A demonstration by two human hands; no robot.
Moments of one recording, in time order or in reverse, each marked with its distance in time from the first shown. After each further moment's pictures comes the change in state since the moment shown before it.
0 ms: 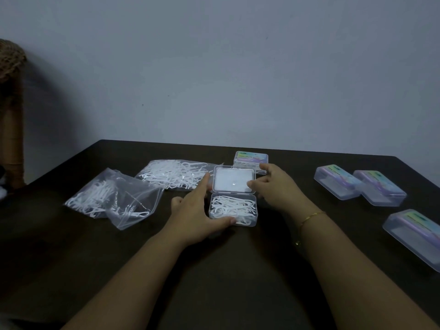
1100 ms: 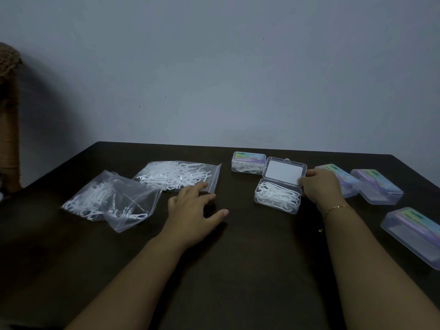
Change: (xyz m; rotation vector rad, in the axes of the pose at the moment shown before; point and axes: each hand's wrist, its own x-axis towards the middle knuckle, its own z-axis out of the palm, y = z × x) left_hand 0.004 0.000 0.002 0.282 -0.006 -0.004; right_hand 0.019 0.041 -0.062 -0.217 0.342 0.290
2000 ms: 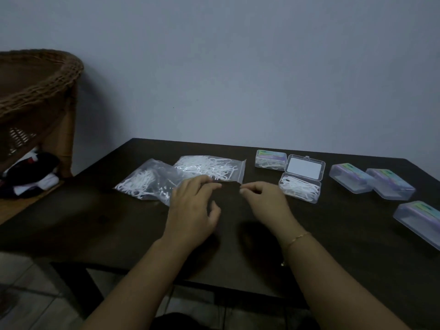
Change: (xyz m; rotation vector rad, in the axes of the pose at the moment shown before) left_hand -0.075 -0.037 -0.030 0.018 0.529 0.201; right_hand -0.156 -0.060 0.076 0.249 -0.247 -0.365
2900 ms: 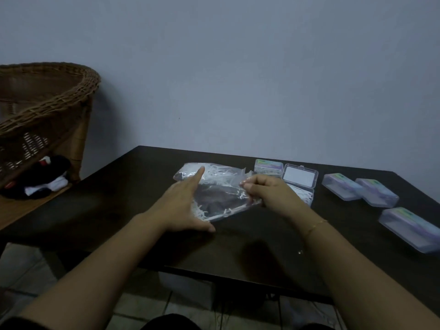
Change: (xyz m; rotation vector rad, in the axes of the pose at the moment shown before) left_hand 0.018 -0.038 -0.036 -0.052 -0.566 -0.099; right_hand -0.027 -0.029 -0.037 0.078 -0.235 -0.153
